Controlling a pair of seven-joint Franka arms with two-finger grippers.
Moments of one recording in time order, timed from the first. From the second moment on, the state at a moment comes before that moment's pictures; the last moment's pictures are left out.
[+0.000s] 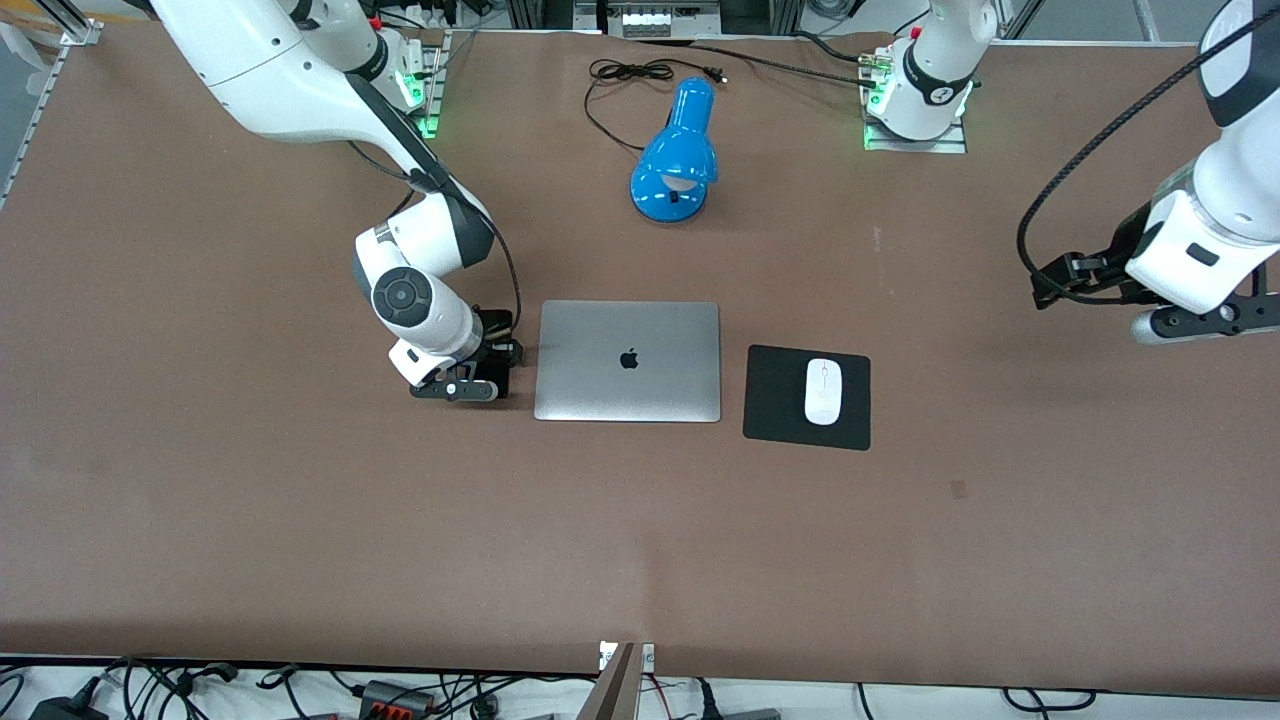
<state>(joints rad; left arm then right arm) 0.19 0.12 -0.30 -1.56 0.08 1.61 -0.25 0.18 0.61 0.27 -1.95 -0.14 2.46 0.55</state>
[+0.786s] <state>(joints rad) 0.24 -0.01 -0.30 -1.78 0.08 1.69 -0.17 0.15 0.47 0.26 -1.59 -0.16 2.05 0.50</state>
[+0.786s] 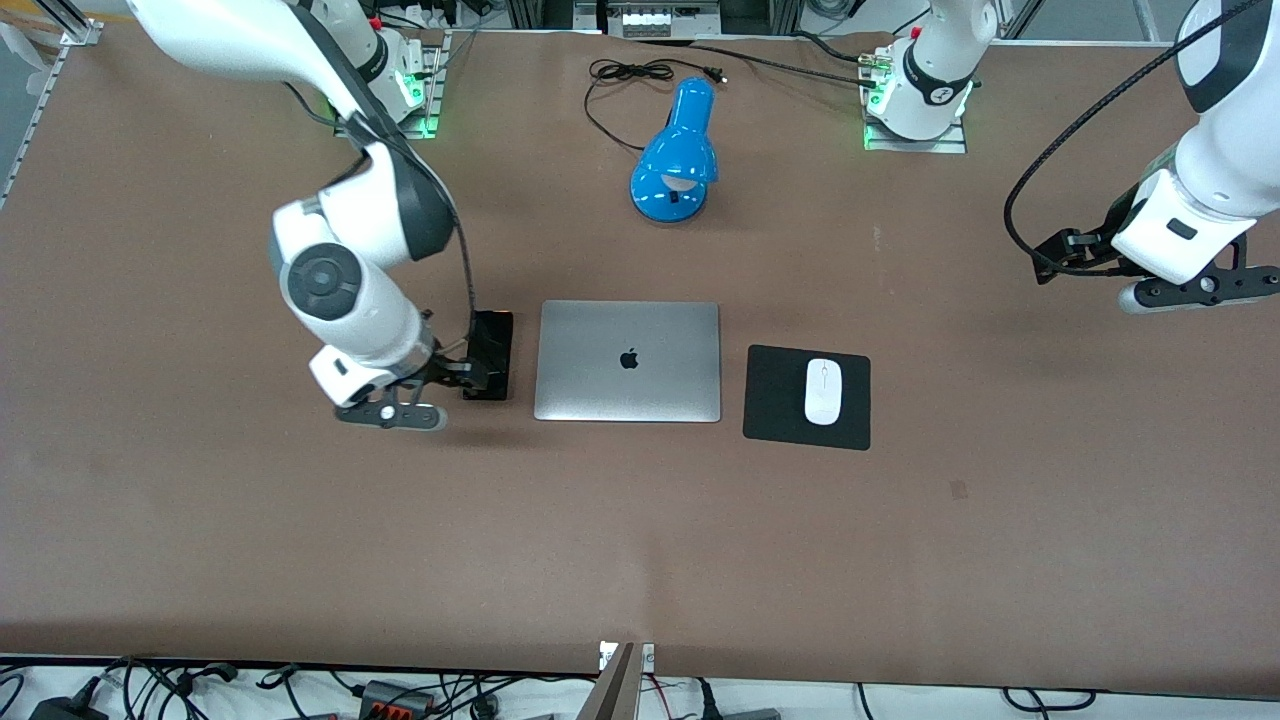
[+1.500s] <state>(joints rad) 0.25 -0.02 -0.29 -1.78 0.05 1.72 -0.15 -0.03 0.39 0.23 -1.30 -0.14 1.70 0.24</state>
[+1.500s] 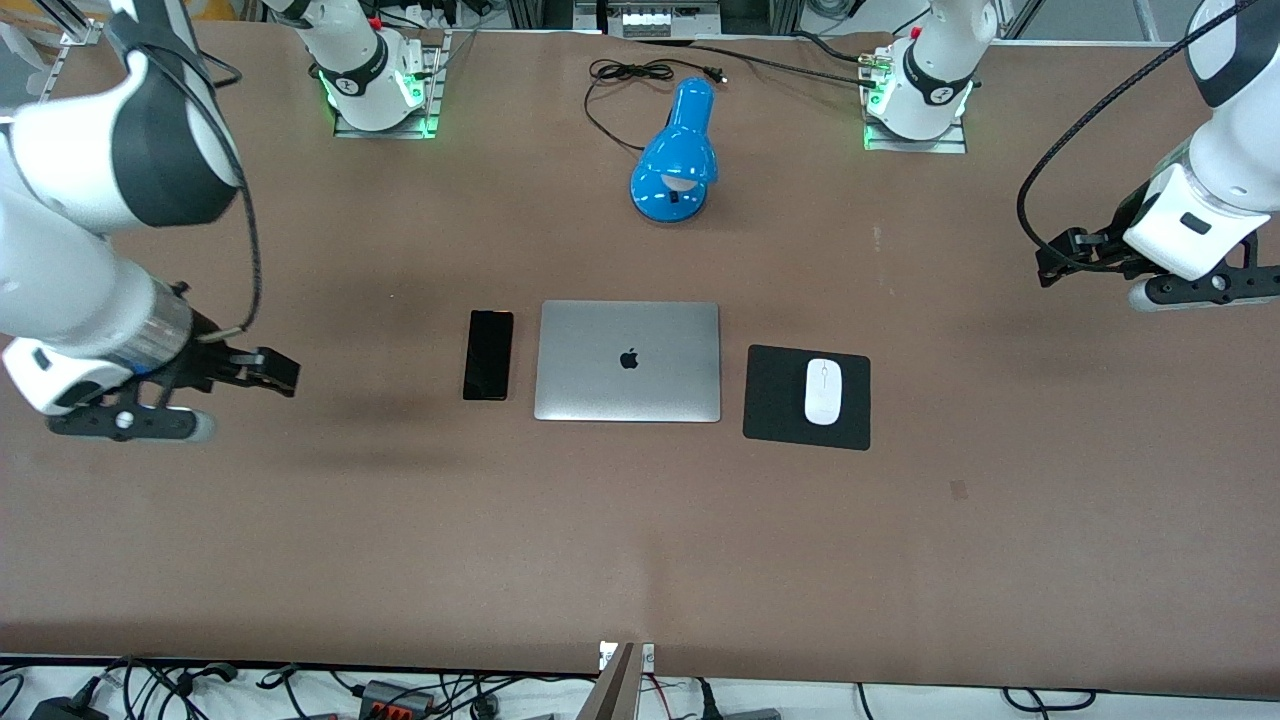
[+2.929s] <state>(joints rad) 0.26 -0.02 -0.29 -1.77 0.05 1.72 -0.07 0.01 -0.01 -0.03 -1.72 -0.01 1.76 -0.06</state>
